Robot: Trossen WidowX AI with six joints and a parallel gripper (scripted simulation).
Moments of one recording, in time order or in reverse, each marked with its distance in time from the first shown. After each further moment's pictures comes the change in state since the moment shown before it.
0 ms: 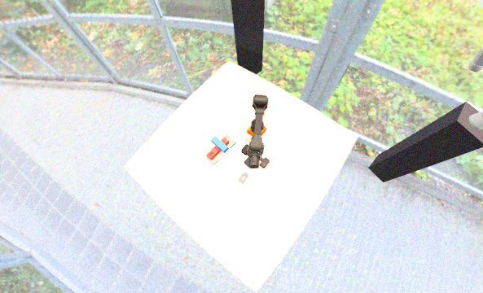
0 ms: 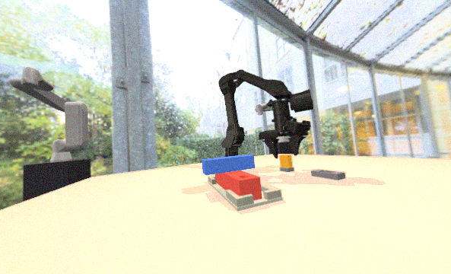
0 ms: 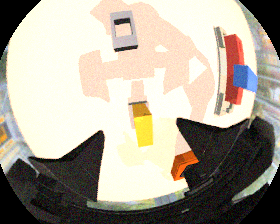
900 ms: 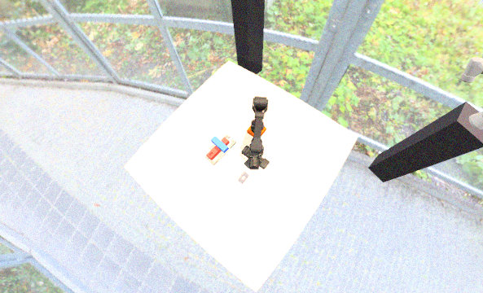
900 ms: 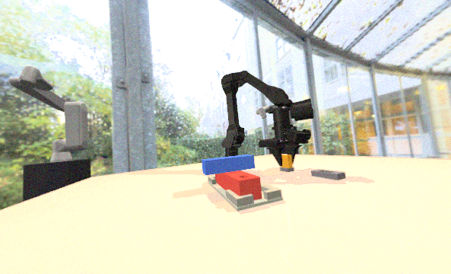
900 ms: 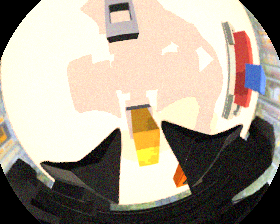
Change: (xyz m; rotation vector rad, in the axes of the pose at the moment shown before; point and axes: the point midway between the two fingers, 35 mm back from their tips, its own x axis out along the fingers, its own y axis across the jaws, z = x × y) arm 0.030 -0.002 -0.003 0.000 0.008 -0.006
